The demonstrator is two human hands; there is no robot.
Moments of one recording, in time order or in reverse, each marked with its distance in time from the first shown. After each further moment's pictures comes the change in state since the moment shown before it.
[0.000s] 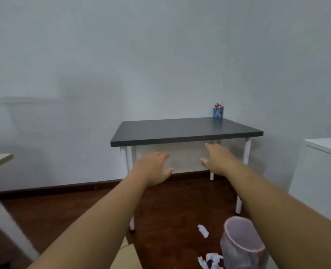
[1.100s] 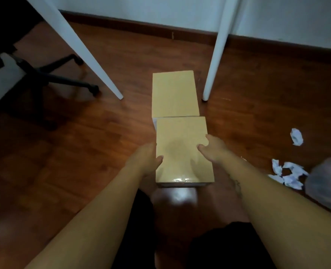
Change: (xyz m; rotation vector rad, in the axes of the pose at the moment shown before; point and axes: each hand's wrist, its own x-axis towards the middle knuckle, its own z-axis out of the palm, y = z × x) left_hand -0.250 -0.197 0.340 -0.392 -0.538 -0.978; right_hand -0.018 -0.124 0.502 0.226 -0.866 -0.041
